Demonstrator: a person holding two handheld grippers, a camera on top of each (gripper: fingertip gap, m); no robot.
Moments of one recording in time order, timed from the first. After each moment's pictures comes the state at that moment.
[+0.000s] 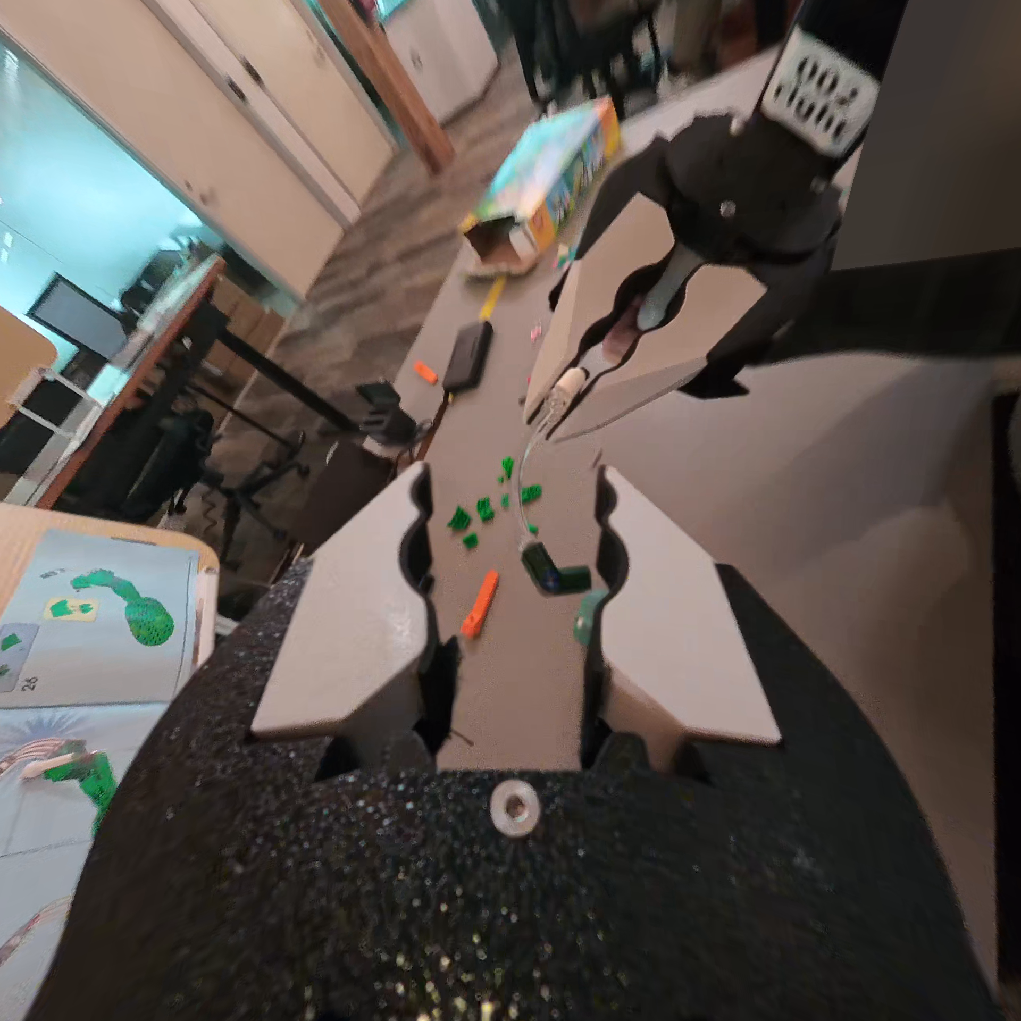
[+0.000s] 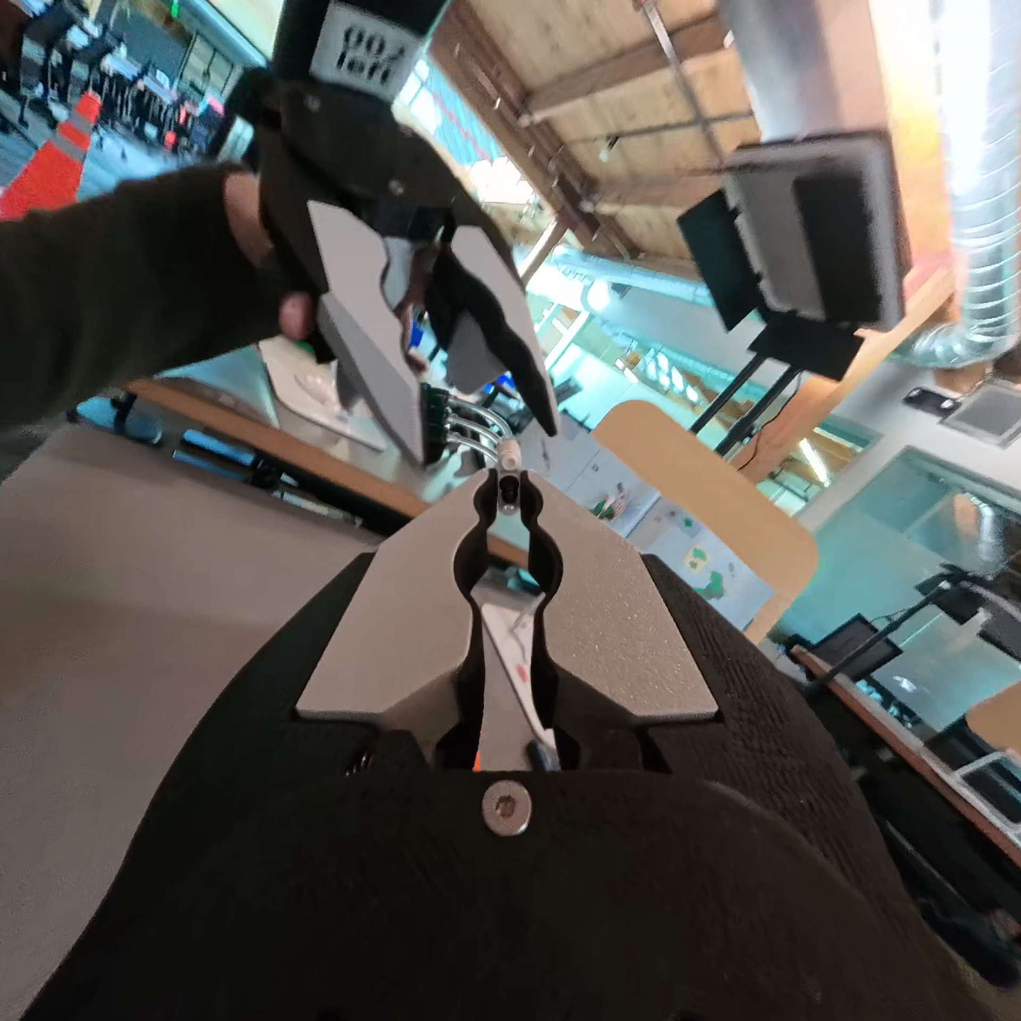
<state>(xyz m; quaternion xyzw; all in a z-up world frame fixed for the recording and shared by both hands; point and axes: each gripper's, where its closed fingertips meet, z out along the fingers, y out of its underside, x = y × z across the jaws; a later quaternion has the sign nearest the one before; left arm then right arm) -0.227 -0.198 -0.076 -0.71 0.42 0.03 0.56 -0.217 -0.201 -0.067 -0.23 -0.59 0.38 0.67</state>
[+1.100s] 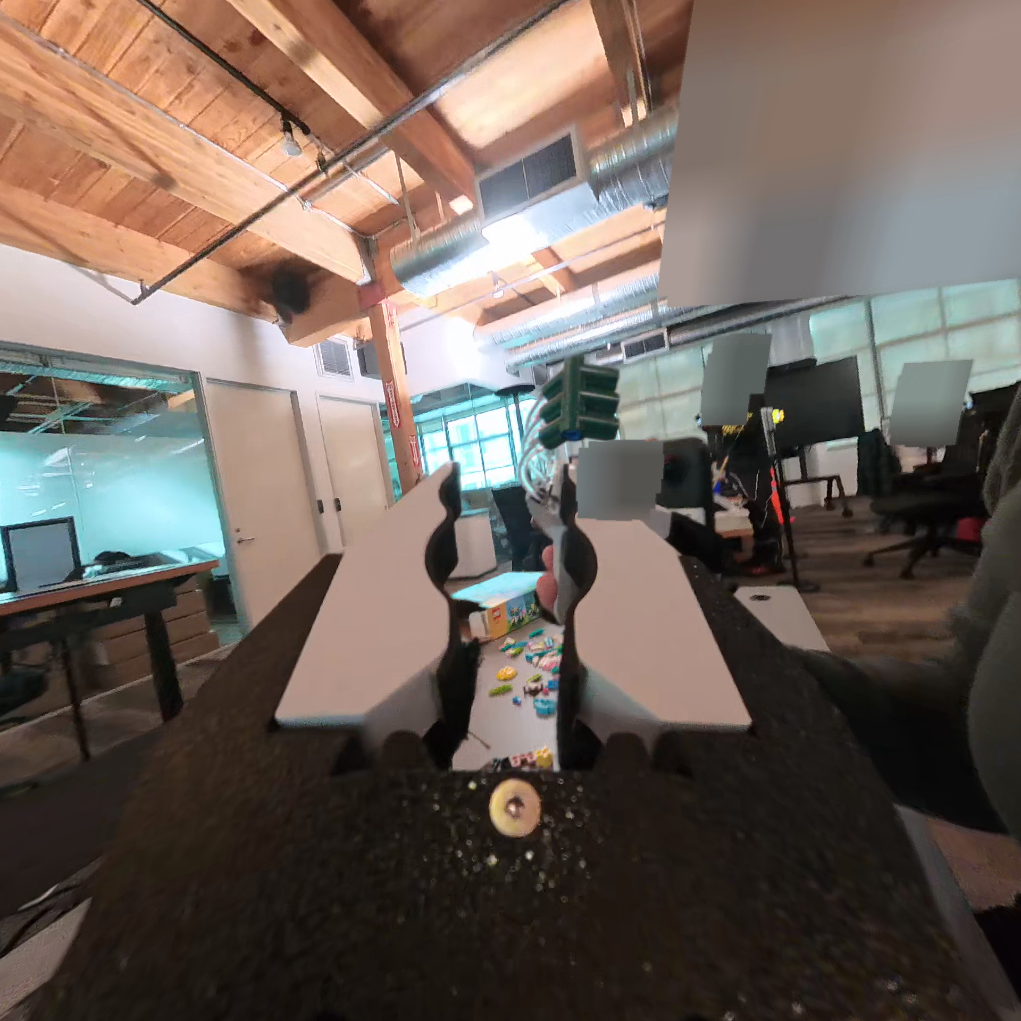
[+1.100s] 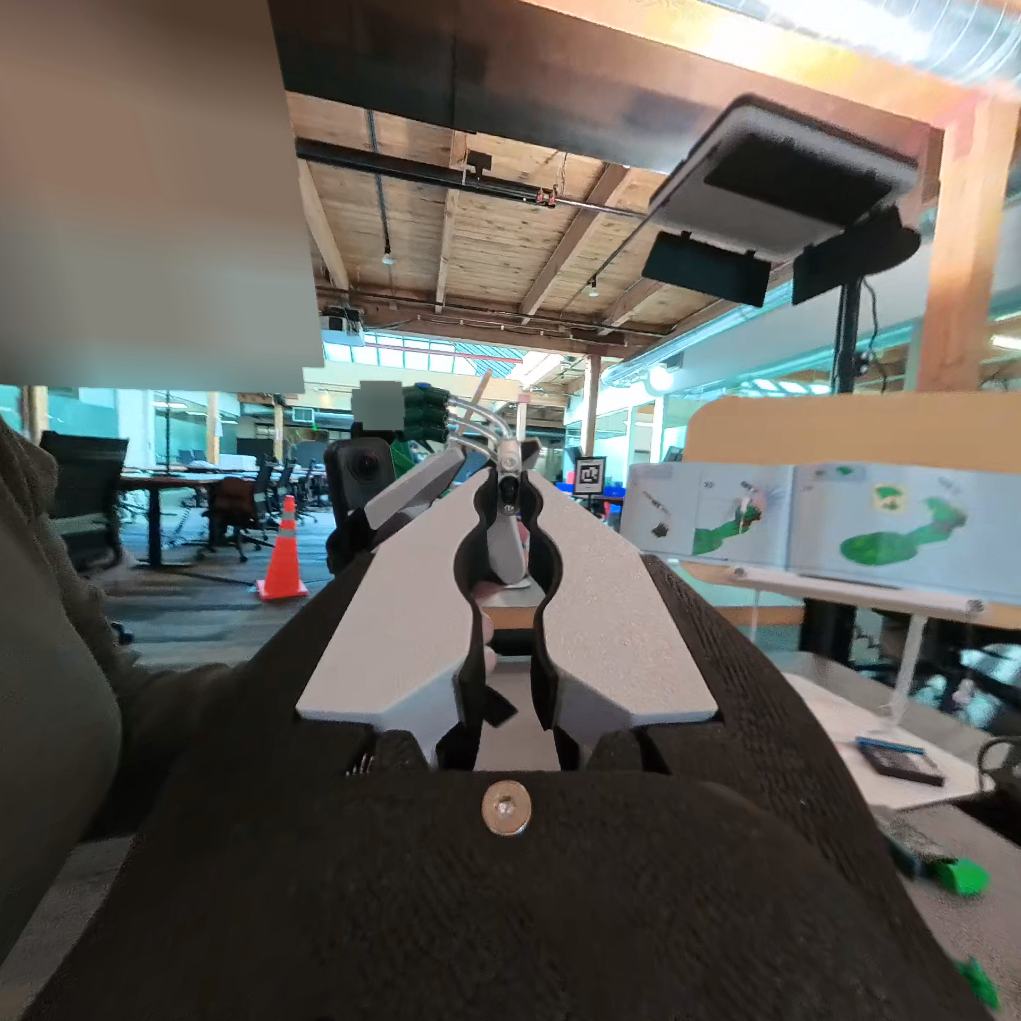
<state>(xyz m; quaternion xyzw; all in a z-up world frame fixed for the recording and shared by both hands) -0.191 -0.200 -0.063 -0.44 0.22 -0.24 0.84 -0.184 -0.196 -0.071 -0.29 -0.42 0.67 0.54</state>
